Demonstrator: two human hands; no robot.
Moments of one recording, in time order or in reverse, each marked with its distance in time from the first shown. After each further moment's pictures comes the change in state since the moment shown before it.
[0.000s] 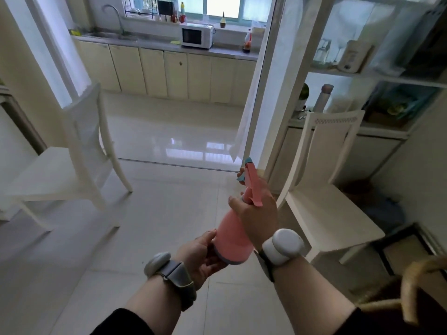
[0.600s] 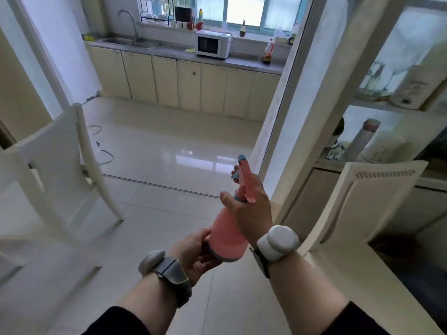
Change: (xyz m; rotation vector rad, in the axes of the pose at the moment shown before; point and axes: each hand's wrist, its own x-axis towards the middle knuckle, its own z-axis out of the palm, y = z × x) left_hand 0.227 0.239 0.112 -0.043 0.051 0.060; right_hand 0.328 0.075 0.102 0.090 -0.194 -0.049
